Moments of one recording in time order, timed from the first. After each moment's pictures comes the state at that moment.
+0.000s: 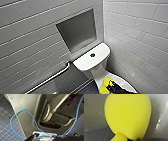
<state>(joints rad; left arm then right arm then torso) 1.44 3.03 -2.49 0.58 0.17 -0.39 -0.72 2.83 -2.36 1.39 0.14 -0.80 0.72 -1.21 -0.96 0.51</state>
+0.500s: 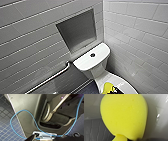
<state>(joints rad) 1.44 3.03 -2.49 0.58 0.17 -0.39 -0.80 2.68 -2.12 1.39 0.17 -0.80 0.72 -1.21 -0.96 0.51</state>
